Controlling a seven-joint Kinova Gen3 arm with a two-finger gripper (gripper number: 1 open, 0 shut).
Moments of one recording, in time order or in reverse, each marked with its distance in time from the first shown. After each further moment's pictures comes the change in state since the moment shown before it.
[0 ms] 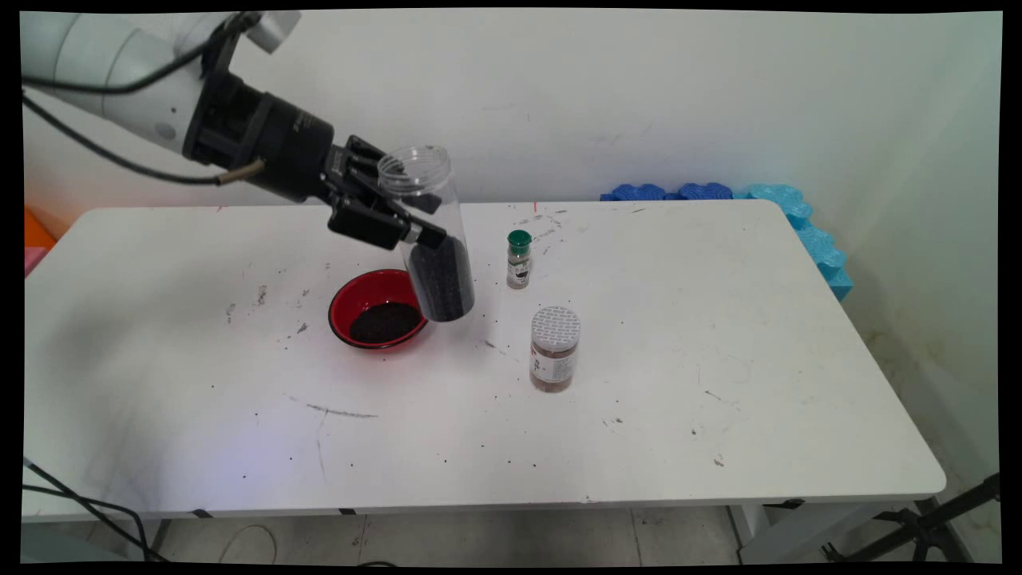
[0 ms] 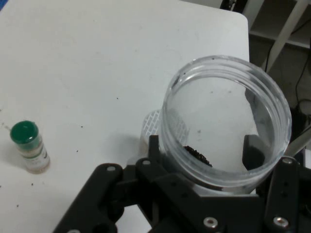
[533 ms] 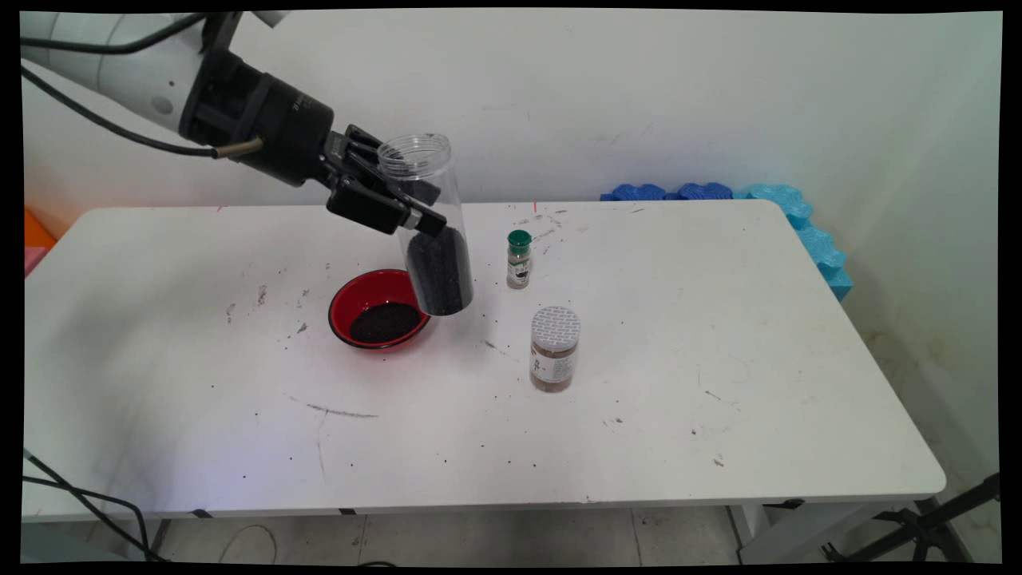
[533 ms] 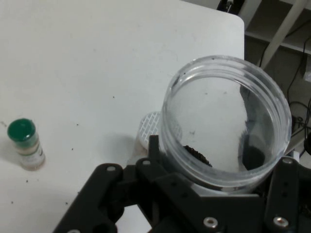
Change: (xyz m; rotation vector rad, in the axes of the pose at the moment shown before) arm 0.017 -0.005 -0.007 -0.015 -0.019 -0.043
